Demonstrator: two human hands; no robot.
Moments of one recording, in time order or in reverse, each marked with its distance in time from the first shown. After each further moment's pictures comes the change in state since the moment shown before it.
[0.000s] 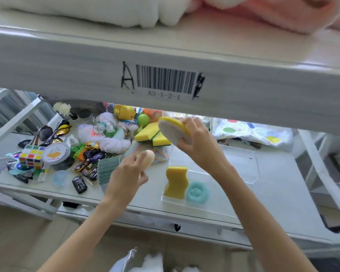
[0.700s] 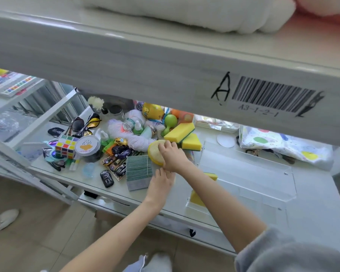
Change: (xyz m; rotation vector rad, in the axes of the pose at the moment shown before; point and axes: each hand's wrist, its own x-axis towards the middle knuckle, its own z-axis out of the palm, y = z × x) left_hand 0.020 -0.027 0.105 0.443 -0.196 0.033; right_hand 0.058 -0.021 0.180 -0.467 -0.578 -0.122
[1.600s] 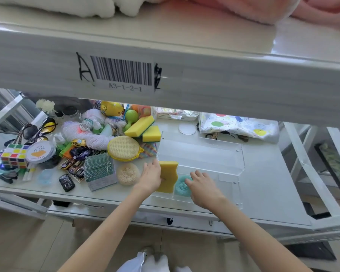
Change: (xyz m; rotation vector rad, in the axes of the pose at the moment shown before) left_hand 0.012 0.072 -0.070 -0.653 -0.273 -0.094; right_hand -0.199 0.115 0.043 -0.211 -0.141 0.130
